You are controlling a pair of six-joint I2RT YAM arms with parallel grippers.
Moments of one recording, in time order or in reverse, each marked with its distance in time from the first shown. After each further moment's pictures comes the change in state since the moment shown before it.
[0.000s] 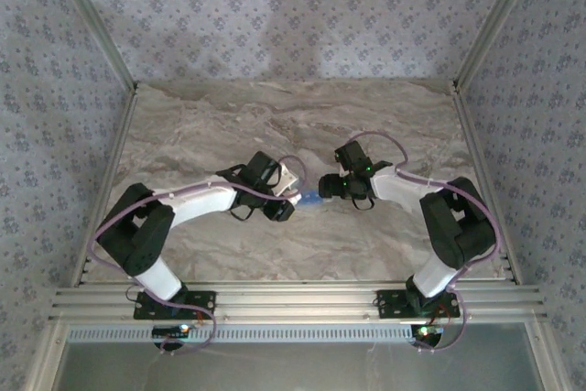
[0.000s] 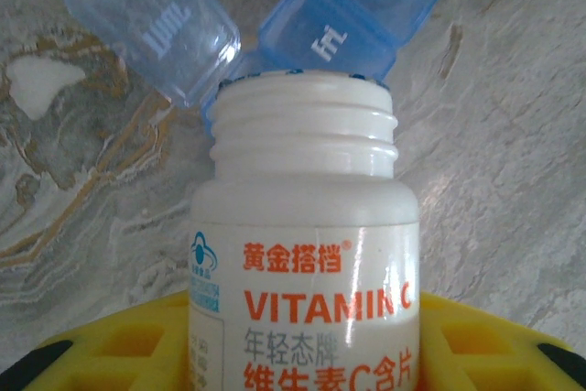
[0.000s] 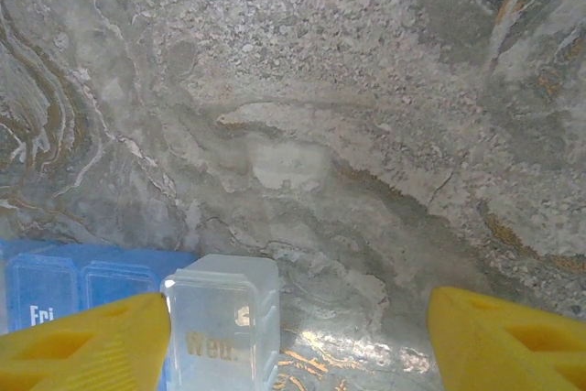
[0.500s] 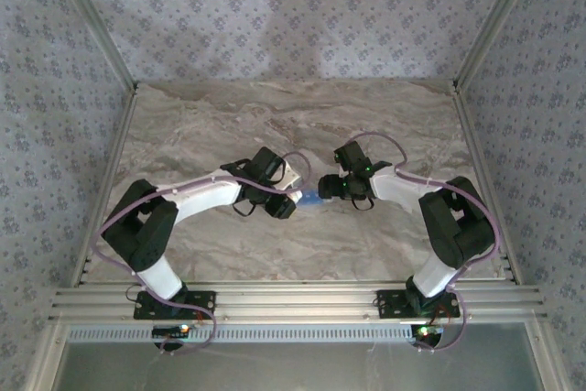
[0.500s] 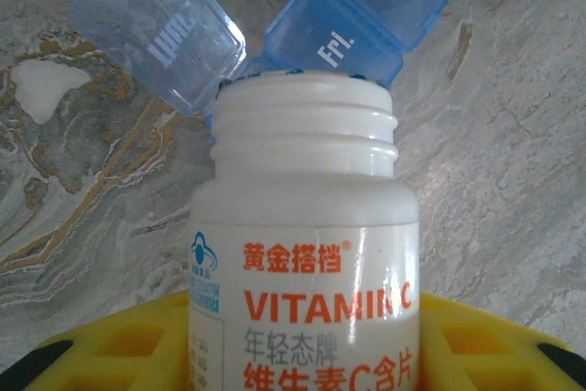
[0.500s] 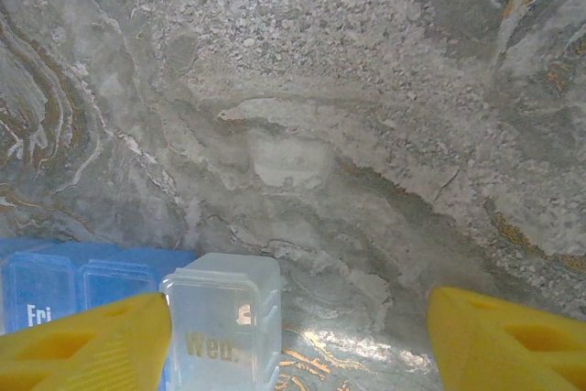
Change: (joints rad) left arm -0.006 0.038 0.082 -0.095 -0.015 0.008; right arm 0.002 0.004 0.000 0.000 -0.003 0.000
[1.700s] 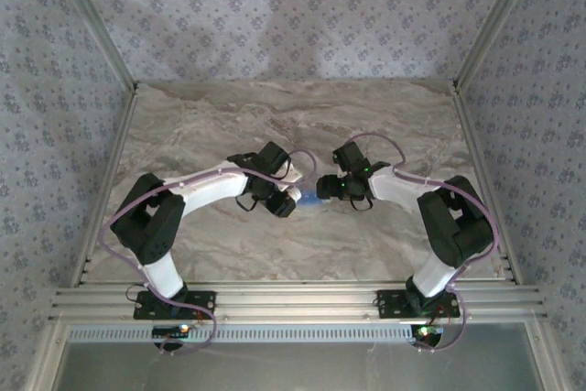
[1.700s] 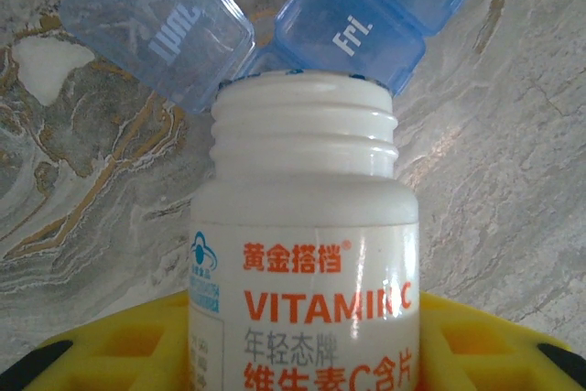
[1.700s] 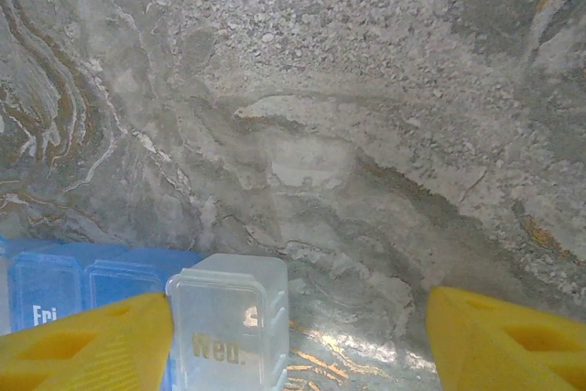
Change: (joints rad) left arm -0.001 0.065 0.116 -0.152 -0.029 0.029; right arm 0.009 0.010 0.000 0.015 -0.012 0.009
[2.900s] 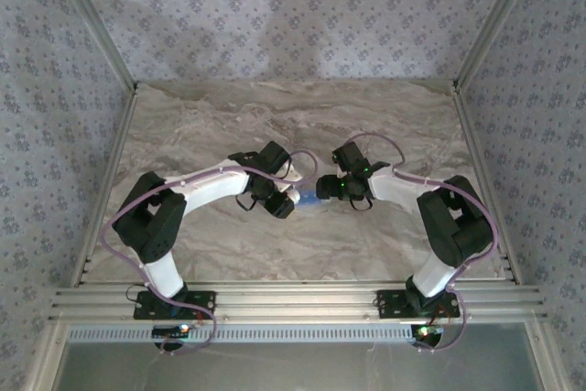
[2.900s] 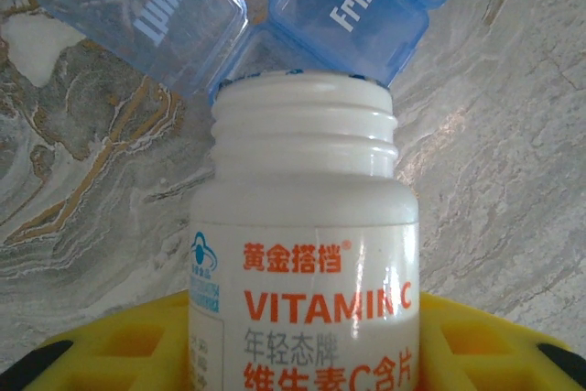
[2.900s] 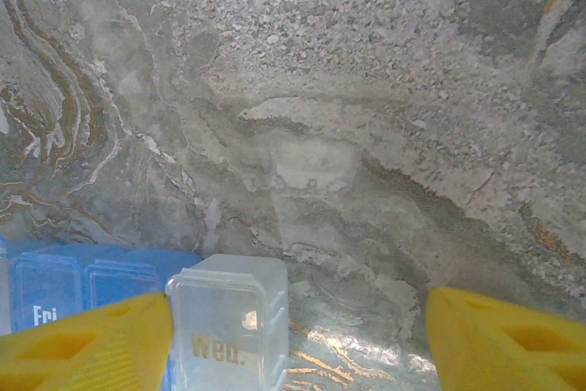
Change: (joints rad) left arm 0.000 0.011 0.023 -0.057 -0.012 0.027; right arm 0.002 0.002 0.000 0.004 -0.002 0.003
